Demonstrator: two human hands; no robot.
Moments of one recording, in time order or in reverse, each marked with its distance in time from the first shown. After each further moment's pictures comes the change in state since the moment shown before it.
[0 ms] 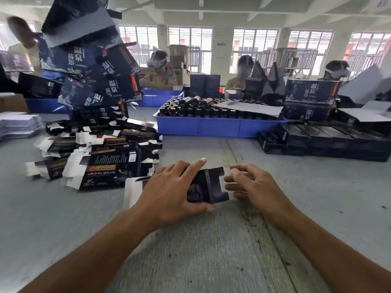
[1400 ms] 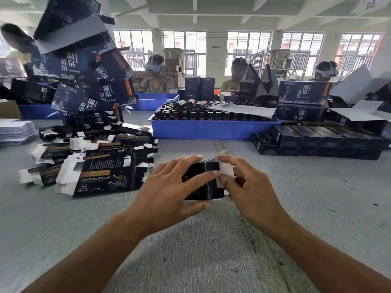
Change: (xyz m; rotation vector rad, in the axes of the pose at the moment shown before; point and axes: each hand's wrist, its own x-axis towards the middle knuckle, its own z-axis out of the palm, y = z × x) left_hand -0.003 0.010 -0.017 0.170 0.221 0.309; right_hand -0.021 -0.018 0.009 -0.192 0.086 -0.351
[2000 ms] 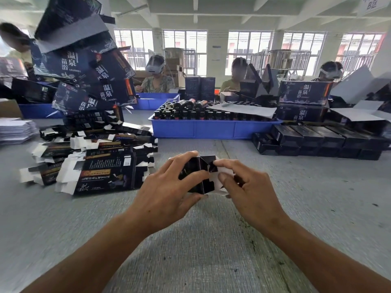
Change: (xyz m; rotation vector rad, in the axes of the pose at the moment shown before) left_hand -0.001 0.002 0.002 -0.090 0.056 -0.057; right_hand -0.001 -0.002 0.001 -0.165 0.039 -0.114
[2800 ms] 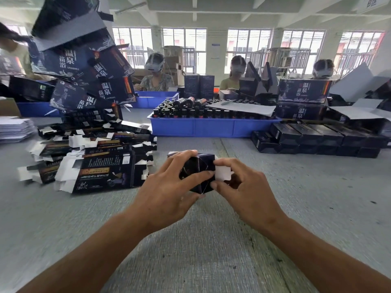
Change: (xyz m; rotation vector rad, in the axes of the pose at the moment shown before) left_hand -0.001 0.001 -0.001 -0.073 -0.017 0.002; right_hand -0.003 -0.007 -0.002 -0.073 -0.058 0.020
